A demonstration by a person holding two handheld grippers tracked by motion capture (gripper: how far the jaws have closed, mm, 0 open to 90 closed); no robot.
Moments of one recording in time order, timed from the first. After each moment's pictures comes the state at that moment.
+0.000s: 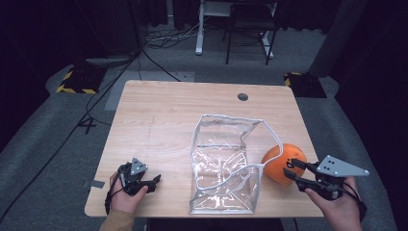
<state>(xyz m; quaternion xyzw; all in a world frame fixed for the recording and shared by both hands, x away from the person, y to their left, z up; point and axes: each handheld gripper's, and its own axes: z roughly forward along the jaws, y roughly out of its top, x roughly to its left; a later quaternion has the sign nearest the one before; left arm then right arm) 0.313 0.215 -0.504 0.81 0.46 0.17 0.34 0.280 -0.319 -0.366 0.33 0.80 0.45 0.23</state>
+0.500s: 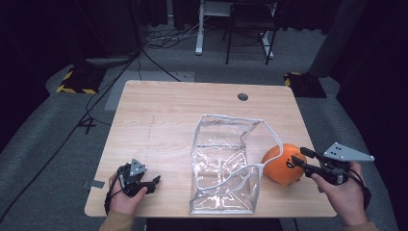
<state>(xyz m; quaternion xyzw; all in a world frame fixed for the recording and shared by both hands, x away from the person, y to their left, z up) 0.309 0.216 -0.504 0.80 0.46 0.17 0.34 0.313 -0.345 -0.366 0.37 0.78 0.43 0.24</state>
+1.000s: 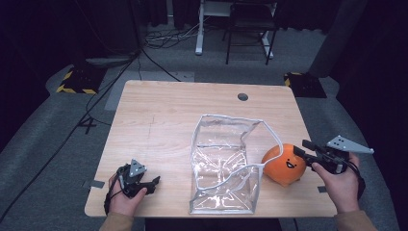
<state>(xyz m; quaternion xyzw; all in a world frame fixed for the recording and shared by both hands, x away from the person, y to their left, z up) 0.308 0.217 -0.504 0.80 0.46 0.17 0.34 0.342 -0.363 -0.387 0.43 0.74 0.47 0.23</state>
